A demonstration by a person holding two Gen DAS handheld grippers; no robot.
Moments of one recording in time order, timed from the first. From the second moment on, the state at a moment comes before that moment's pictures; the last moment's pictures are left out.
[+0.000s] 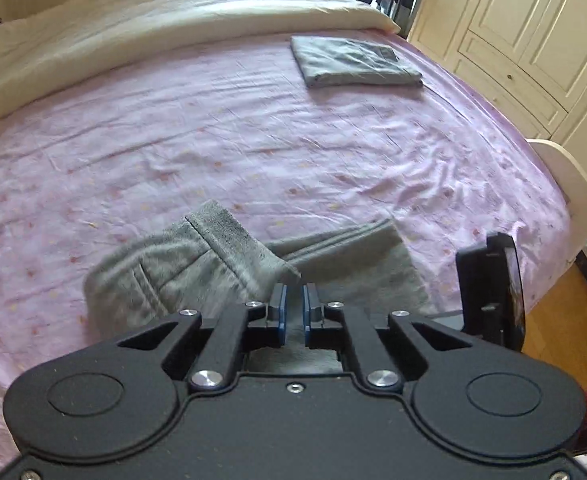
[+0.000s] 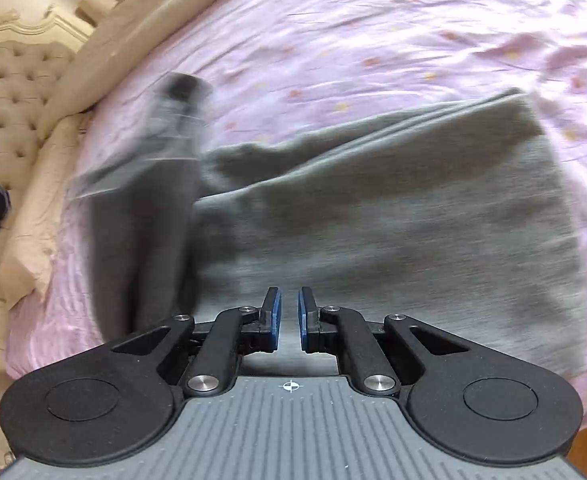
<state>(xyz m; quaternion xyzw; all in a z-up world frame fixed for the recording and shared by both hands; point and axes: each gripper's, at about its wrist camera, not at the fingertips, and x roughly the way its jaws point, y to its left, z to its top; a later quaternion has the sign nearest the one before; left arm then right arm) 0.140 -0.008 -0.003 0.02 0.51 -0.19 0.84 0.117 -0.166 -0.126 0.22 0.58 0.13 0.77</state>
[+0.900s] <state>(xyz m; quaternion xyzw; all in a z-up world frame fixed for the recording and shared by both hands) 0.067 0.067 -0.071 -0.04 0.59 -0.02 0.80 0.203 -0.111 -0.119 0.15 0.61 0.27 0.73</state>
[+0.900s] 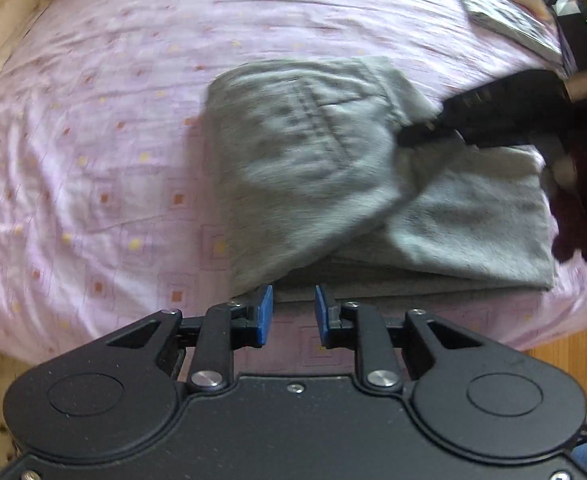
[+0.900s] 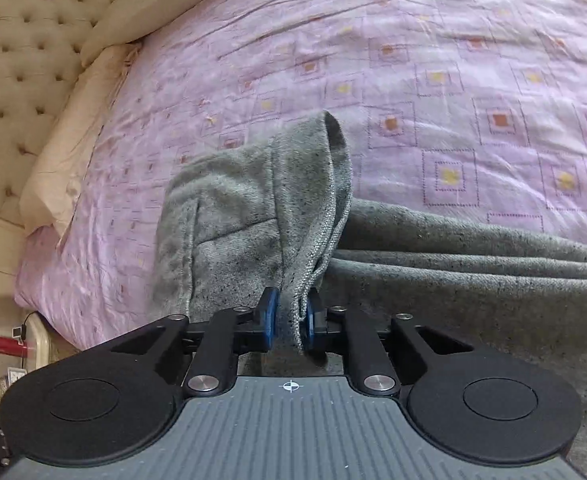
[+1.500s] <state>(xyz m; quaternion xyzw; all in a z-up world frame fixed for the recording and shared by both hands) 0.085 0.000 -0.132 0.04 0.57 -0.02 0.82 0.197 -0.148 -0.014 0.24 0.52 0.29 0.77</state>
